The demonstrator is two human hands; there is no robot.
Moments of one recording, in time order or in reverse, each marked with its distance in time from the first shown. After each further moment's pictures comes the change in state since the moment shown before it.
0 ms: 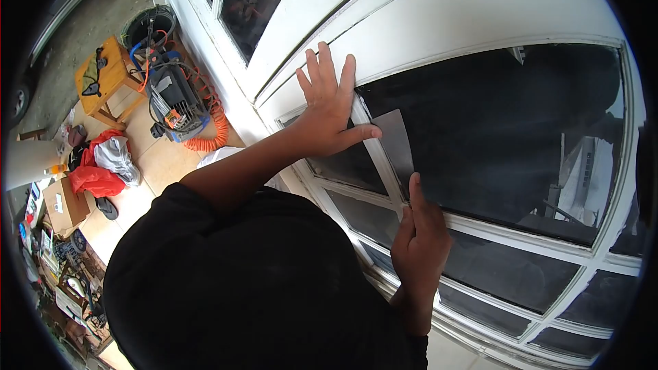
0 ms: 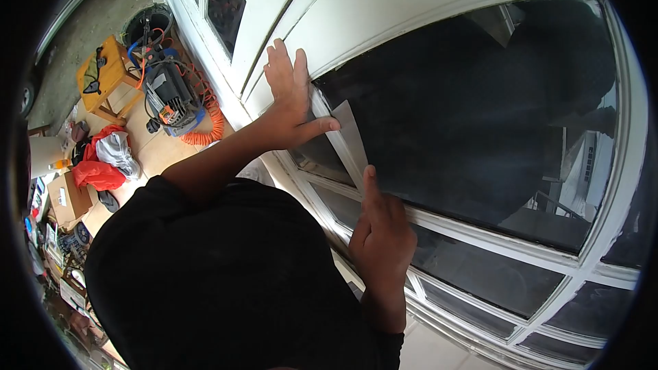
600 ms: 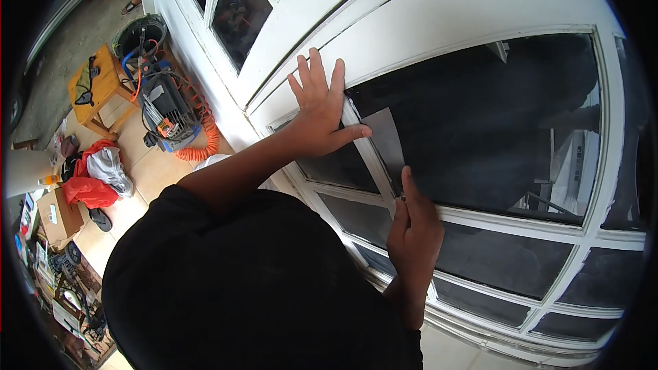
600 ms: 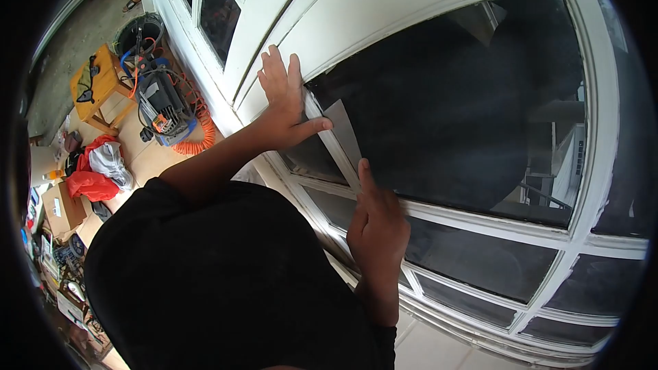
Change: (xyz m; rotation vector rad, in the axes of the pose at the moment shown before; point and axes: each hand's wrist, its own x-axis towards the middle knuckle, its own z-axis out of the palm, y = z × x) left_hand 0.001 0.003 -0.001 0.007 -0.009 -0.029; right_hand -0.001 0.002 0.004 0.023 0.070 -0.012
